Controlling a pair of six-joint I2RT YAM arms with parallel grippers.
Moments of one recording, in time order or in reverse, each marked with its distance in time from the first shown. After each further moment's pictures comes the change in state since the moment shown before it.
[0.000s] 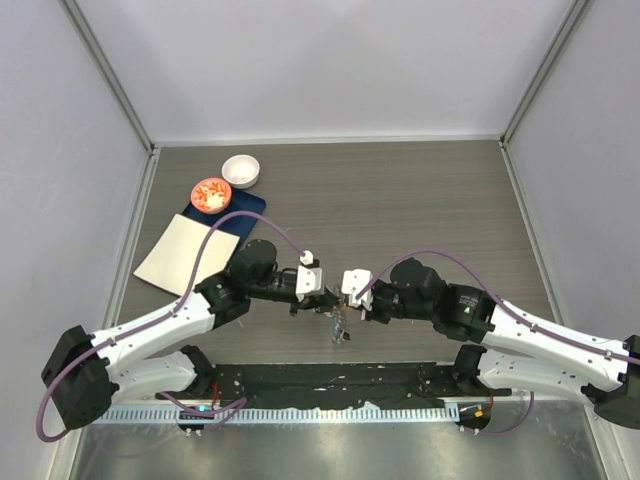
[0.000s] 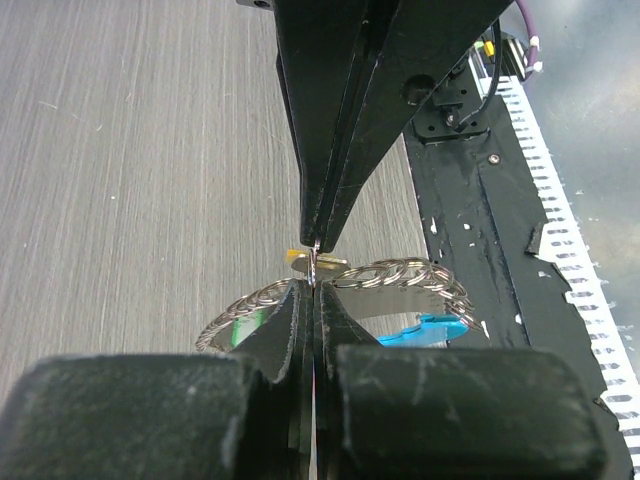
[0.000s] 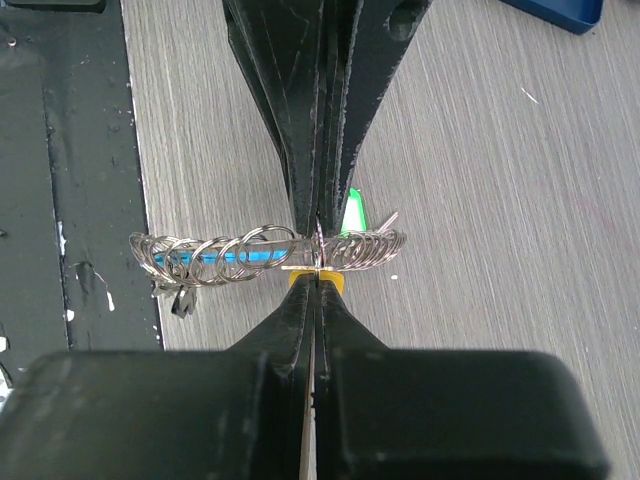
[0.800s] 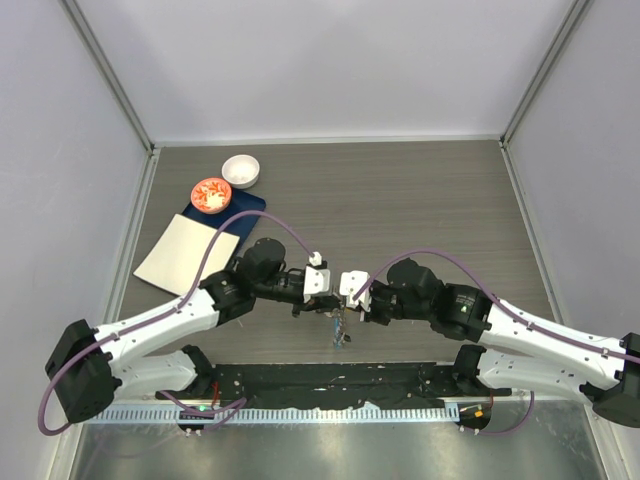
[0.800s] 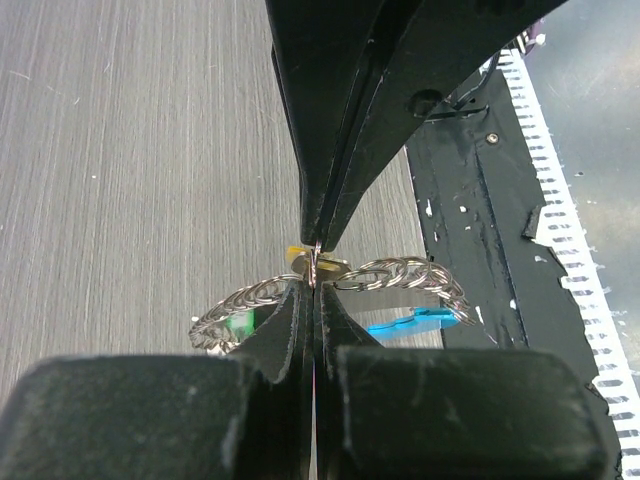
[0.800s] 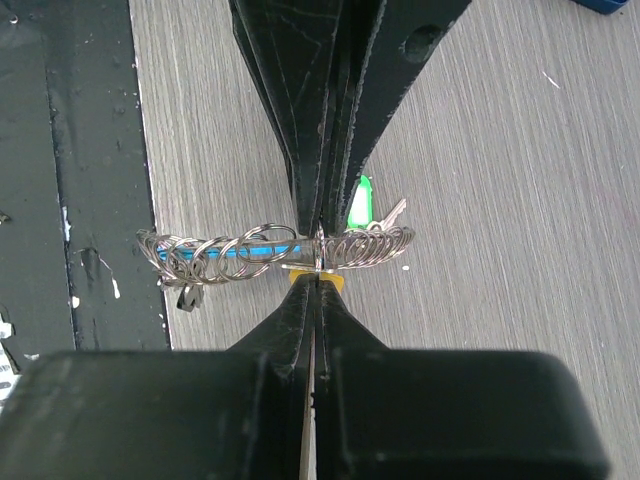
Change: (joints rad) left arm -0.029 0.040 0.048 -0.094 -0.035 0.029; right arm 0.000 0.019 0.000 -0.024 -0.011 -0.001
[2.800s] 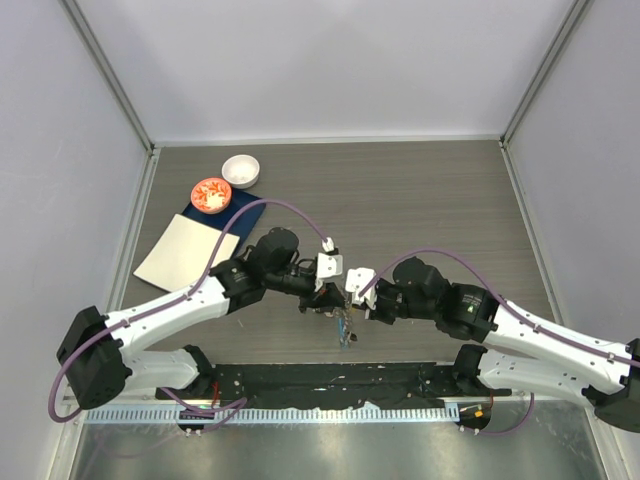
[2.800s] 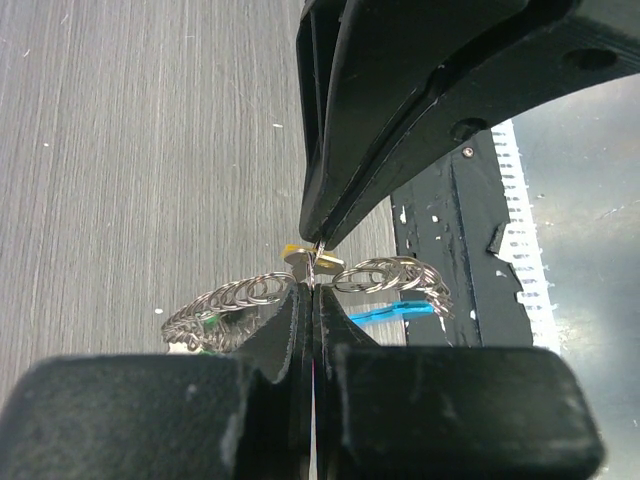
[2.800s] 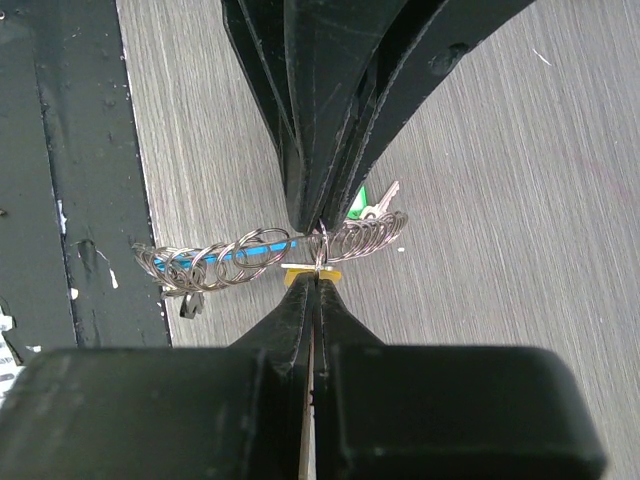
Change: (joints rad) left arm -0.013 0.104 0.124 -0.119 -0.017 -0.113; right arm -0.018 -0.018 0.000 -0.039 -0.002 0.011
